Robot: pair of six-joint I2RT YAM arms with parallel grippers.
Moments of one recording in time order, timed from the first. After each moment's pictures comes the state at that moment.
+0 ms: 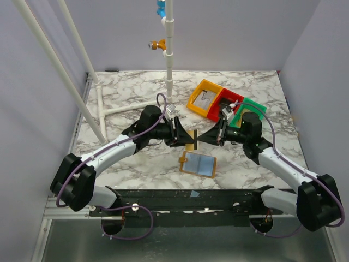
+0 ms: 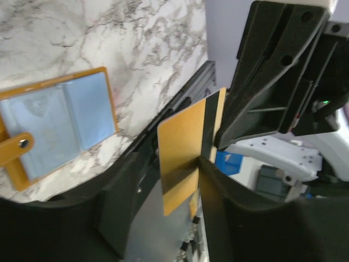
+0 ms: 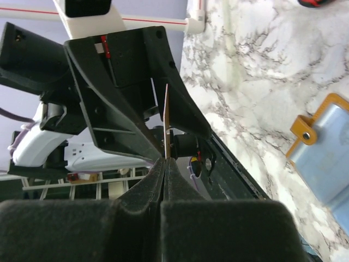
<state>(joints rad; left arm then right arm) -0.61 1.37 0.84 0.02 0.67 -1.00 0.36 1.14 0.57 0.27 -0.83 1.11</state>
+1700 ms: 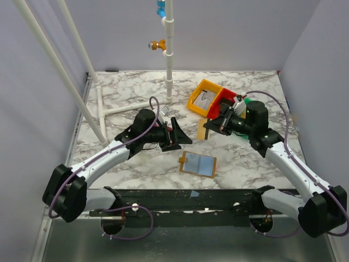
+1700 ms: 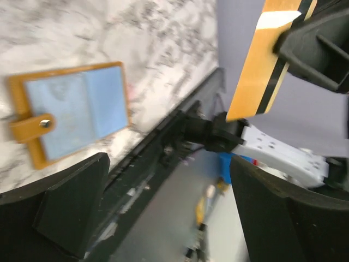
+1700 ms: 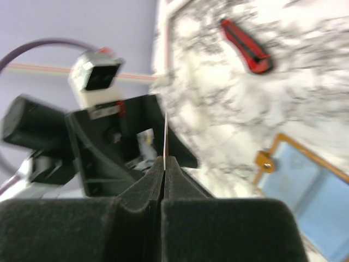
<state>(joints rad) -0.60 1.27 0.76 0.03 0.66 -1.03 0.35 1.08 0.78 -0.05 -0.59 0.95</state>
